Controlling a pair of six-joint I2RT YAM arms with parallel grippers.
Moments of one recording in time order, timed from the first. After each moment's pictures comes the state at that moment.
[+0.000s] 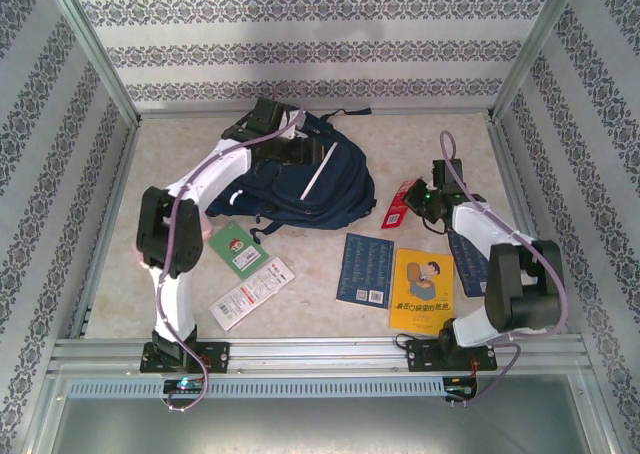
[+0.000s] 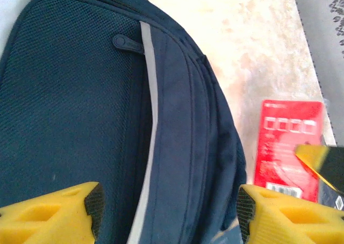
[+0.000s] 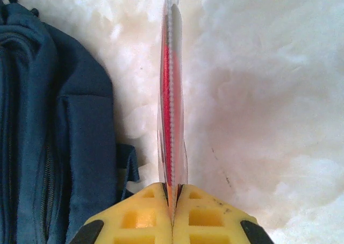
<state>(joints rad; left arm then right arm) -0.36 2.03 1.77 -0.59 0.42 -0.38 0.07 1.47 0.84 -0.25 -0.22 0.73</state>
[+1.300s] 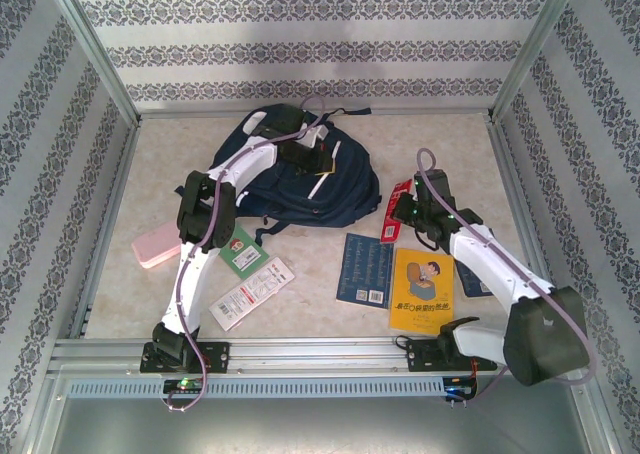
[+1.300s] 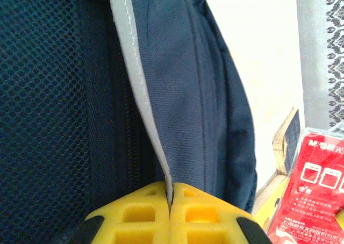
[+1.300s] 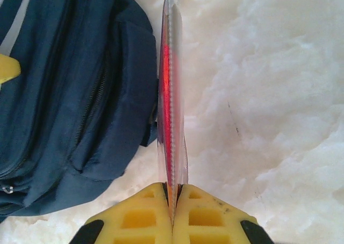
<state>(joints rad) -0.38 2.38 2.07 -0.66 0.69 -0.41 0.26 1.22 0.77 -0.37 -0.03 0.63</state>
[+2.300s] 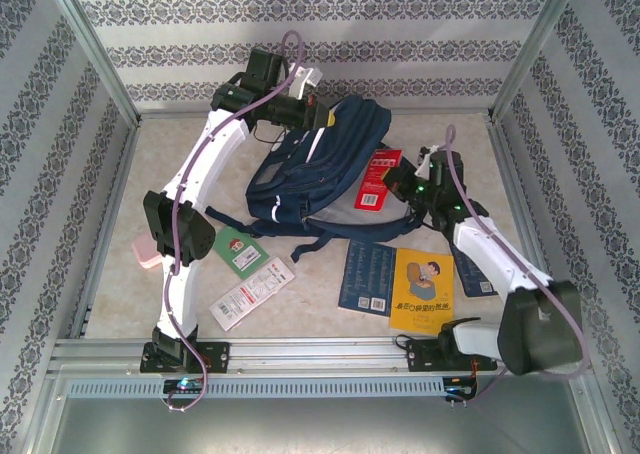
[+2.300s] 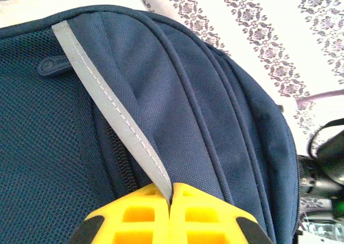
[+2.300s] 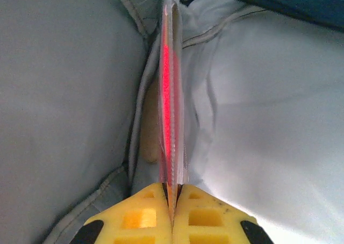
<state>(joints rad) -0.36 2.14 2.35 -0.91 0.79 -0.27 0.20 1.31 0.83 -0.04 -0.42 0.89</state>
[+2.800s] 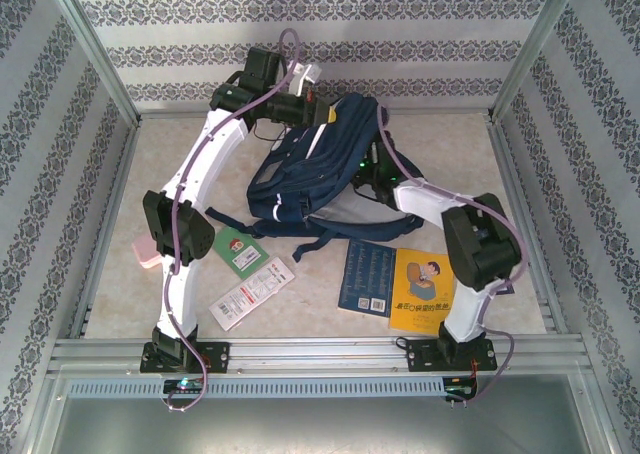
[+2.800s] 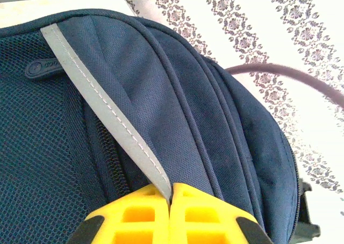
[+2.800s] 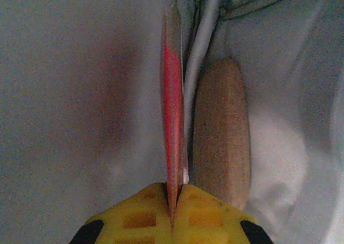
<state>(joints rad) -0.35 2.14 2.35 -0.86 0.83 -0.33 0.42 1.86 1.17 0.24 -0.38 1.11</state>
